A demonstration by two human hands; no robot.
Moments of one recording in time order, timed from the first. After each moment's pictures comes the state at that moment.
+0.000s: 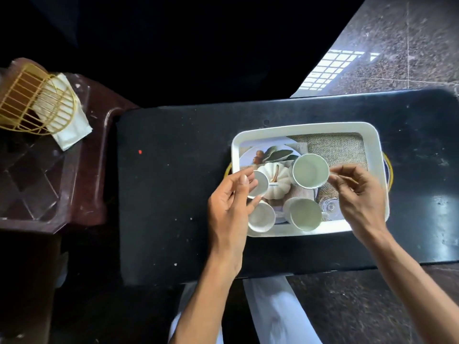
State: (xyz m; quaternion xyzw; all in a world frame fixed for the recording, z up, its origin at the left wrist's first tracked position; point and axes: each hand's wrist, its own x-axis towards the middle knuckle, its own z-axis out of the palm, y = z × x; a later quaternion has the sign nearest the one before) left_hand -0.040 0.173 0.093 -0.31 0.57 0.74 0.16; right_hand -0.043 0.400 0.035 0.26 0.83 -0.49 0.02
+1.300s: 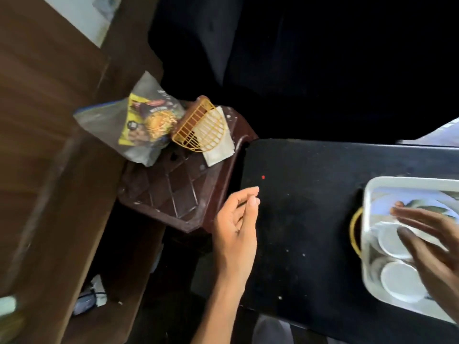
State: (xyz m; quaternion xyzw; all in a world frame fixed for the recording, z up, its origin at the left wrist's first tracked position) left_hand -0.055 -0.022 0.120 -0.31 0.72 0.62 -0.02; right_hand -0.058 0.259 0.068 0.15 0.84 -0.51 0.10
